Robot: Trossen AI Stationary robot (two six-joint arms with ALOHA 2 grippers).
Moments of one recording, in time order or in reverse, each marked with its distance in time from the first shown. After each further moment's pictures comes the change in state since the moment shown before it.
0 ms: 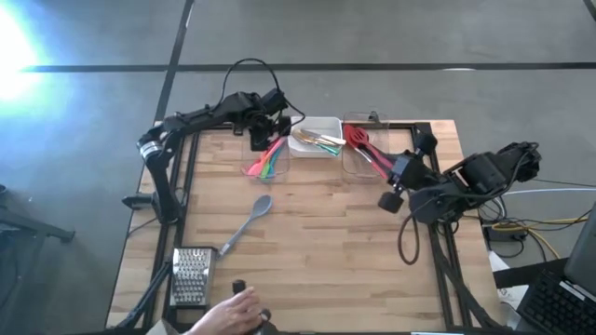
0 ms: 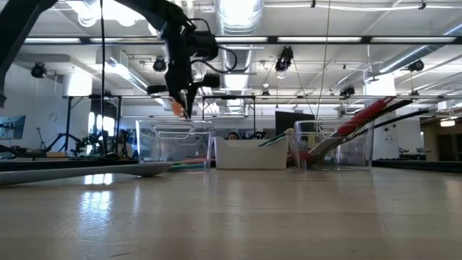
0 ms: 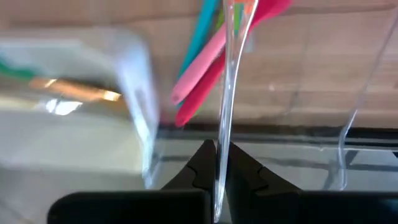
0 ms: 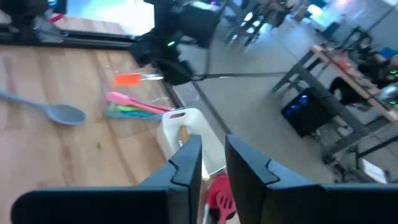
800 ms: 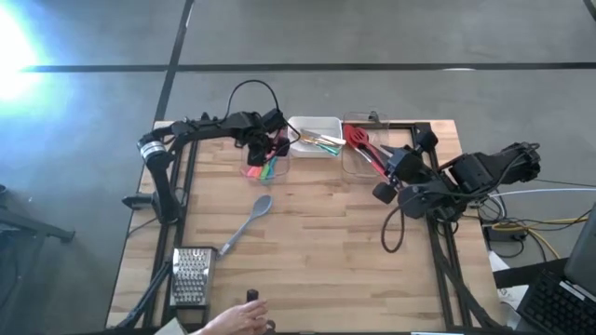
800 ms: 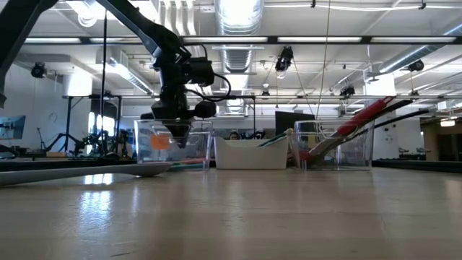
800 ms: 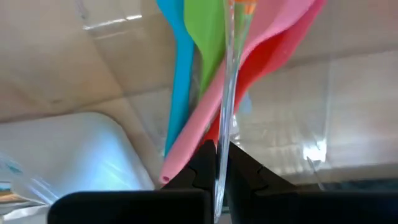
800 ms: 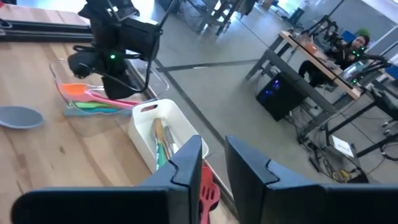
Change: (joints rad) left arm -0.016 0.002 -0.304 0.268 0.049 0.165; right arm -0.069 -0.037 -0.122 0.012 0.074 0.086
